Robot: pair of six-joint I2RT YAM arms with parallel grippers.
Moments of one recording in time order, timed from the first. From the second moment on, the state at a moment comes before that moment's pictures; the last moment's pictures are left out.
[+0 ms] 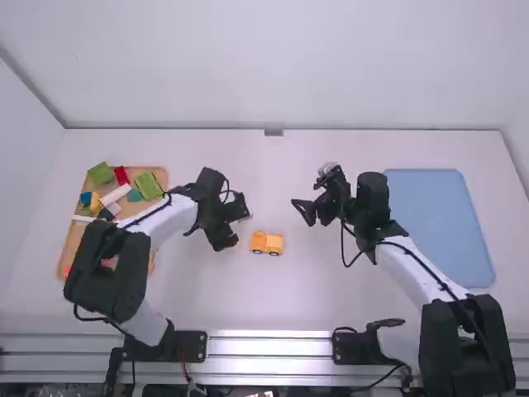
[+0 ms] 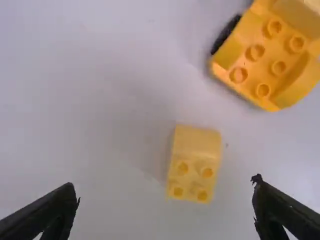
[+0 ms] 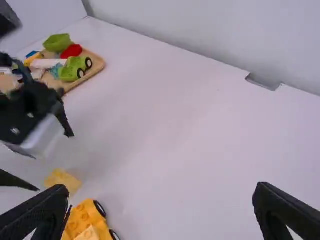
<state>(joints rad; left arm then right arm) -0.27 1.70 0.95 -0.60 0.20 0.78 0.20 1.33 0.63 0.20 -0.63 -0.16</state>
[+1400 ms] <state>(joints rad) -0.32 1.84 1.04 -0.59 0.01 -0.89 0.20 1.33 0.63 0.21 -0.64 -0.16</state>
